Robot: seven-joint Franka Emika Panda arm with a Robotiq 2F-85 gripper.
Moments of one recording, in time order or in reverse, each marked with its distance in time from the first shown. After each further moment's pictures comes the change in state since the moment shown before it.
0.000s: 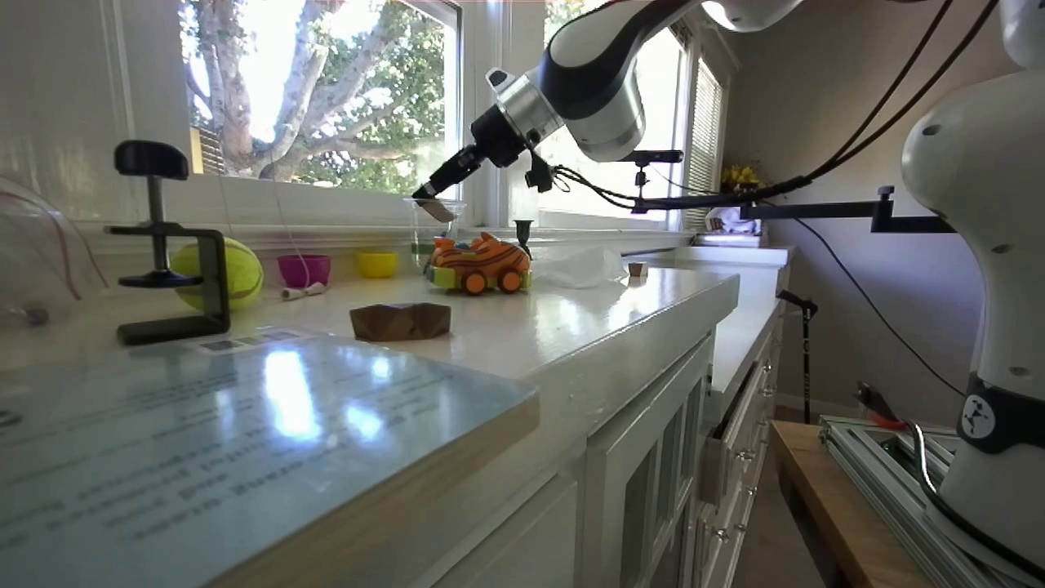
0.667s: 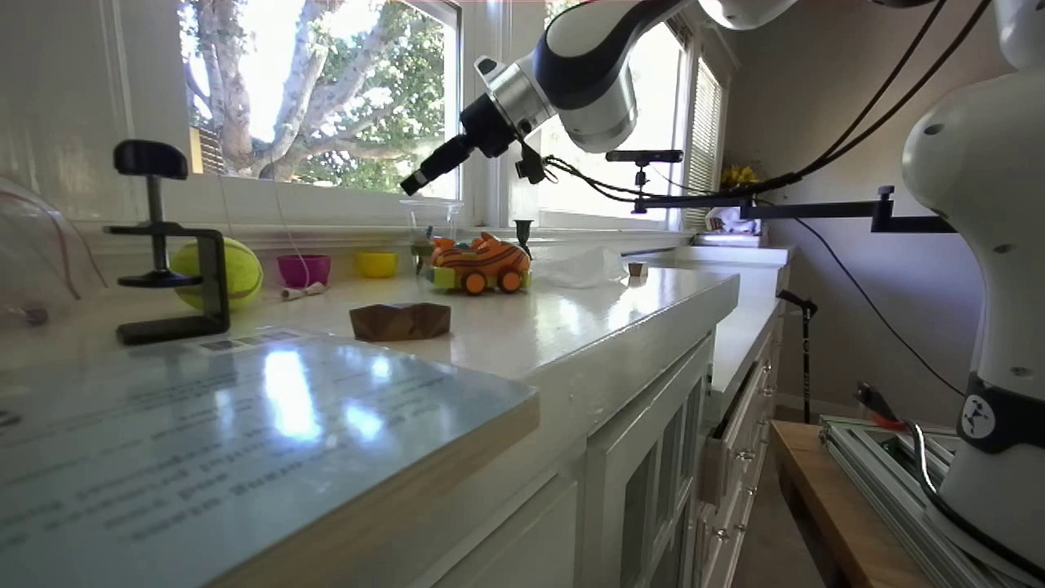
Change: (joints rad) arm 0.017 -0.020 0.014 0.043 -0.051 -0.051 0.007
